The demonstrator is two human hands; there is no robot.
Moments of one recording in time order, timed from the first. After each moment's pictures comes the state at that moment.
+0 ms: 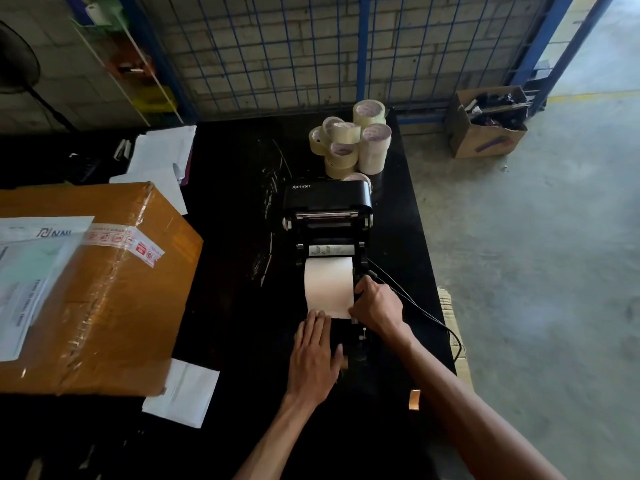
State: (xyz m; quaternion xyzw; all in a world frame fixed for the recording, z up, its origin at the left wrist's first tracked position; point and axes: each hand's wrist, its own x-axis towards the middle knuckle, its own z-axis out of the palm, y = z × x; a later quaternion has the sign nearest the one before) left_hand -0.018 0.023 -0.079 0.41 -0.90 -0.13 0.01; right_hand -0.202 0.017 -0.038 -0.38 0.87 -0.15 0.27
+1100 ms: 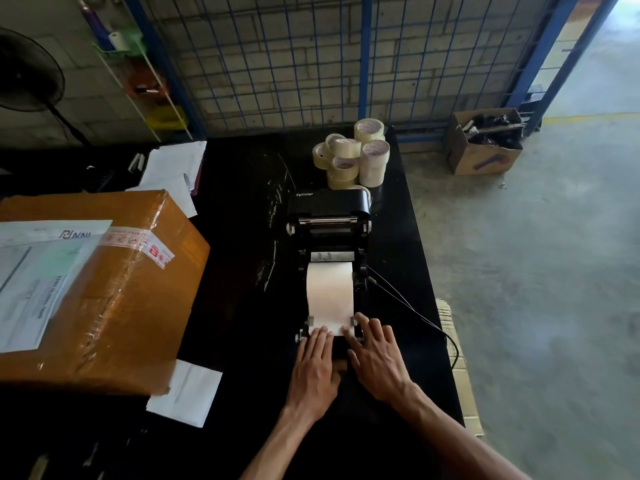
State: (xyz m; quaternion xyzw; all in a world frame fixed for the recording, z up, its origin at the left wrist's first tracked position) left_hand -0.001 0.046 -0.073 0.39 -0.91 -0.15 -0.01; right_hand -0.157 0.109 -0.056 -0.65 0.76 -0.01 0.03
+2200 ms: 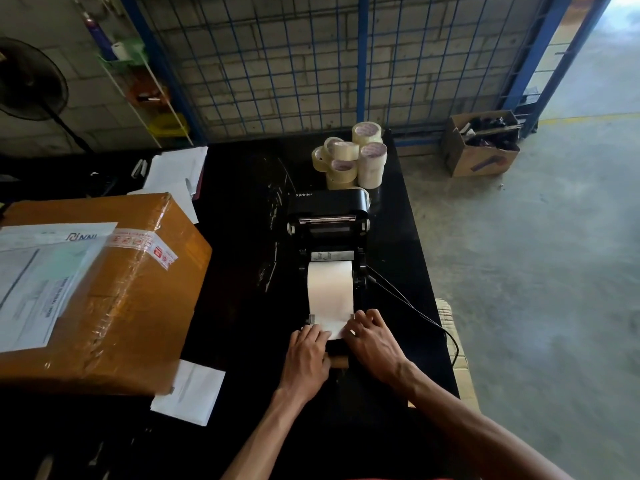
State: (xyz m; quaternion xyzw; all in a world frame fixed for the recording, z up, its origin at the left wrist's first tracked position) left_hand -0.001 0.023 -0.050 0.38 -0.92 -0.13 0.01; right_hand -0.170 0.091 -0.056 -0.74 0.66 -0.05 -0.08
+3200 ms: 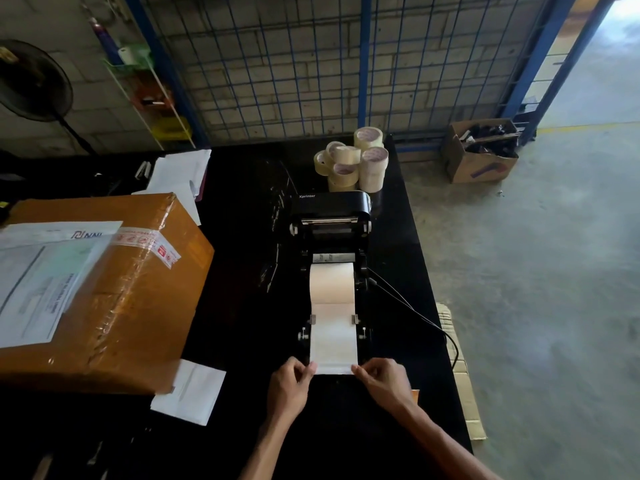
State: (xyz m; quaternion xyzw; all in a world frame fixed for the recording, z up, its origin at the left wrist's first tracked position) left_hand 0.042 0.045 -0.066 0.62 -0.68 -0.39 0.06; right_hand -0.143 0.146 -0.075 -0.33 0.82 -0.29 0.37
